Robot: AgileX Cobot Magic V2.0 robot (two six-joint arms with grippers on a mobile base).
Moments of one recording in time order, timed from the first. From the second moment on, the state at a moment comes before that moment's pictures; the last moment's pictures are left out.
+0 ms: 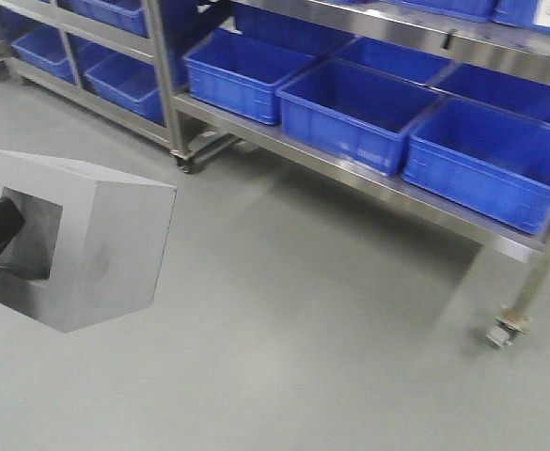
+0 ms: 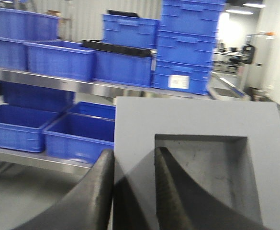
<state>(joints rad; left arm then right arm) -0.49 0.60 -0.48 -0.07 -0.08 -0.13 -0.03 -0.01 0.03 0.01 0.22 0.01</state>
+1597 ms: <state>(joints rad) -0.49 0.60 -0.48 -0.07 -0.08 -0.13 -0.03 -0.01 0.03 0.01 0.22 0.01</state>
